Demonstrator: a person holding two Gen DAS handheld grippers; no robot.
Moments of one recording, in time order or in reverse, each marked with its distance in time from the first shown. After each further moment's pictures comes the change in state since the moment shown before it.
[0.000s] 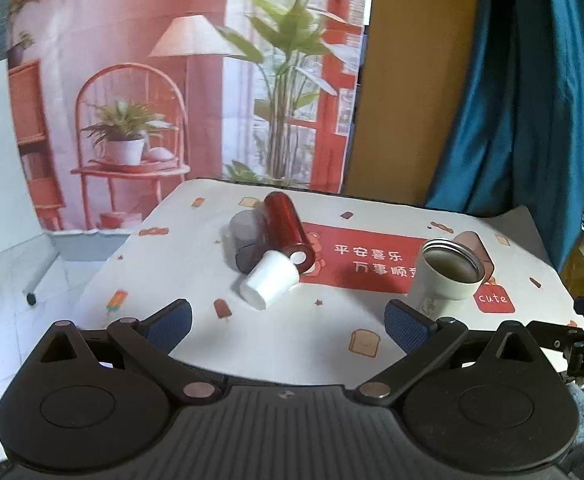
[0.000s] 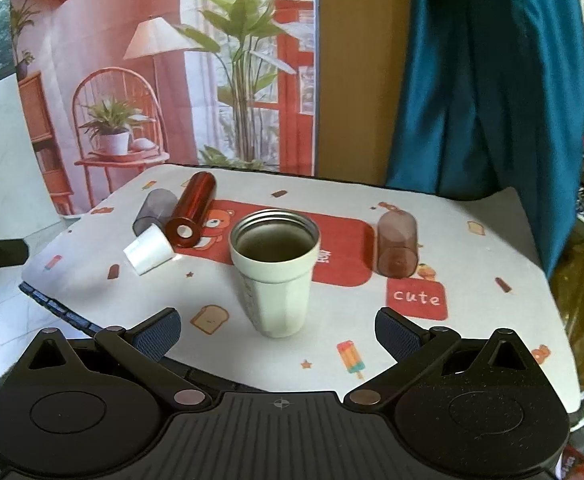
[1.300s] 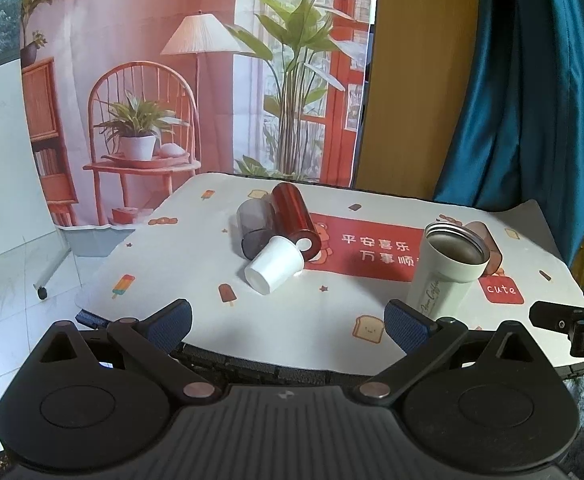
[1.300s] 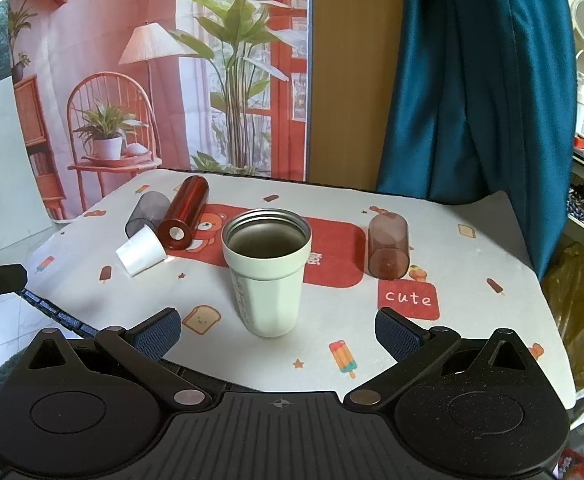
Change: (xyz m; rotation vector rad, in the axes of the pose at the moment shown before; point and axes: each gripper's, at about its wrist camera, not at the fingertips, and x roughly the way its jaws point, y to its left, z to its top) left arm -0.010 -0.008 -0.020 0.007 -0.006 0.037; right arm -0.001 0.000 -0.010 -0.001 -0.027 -0.023
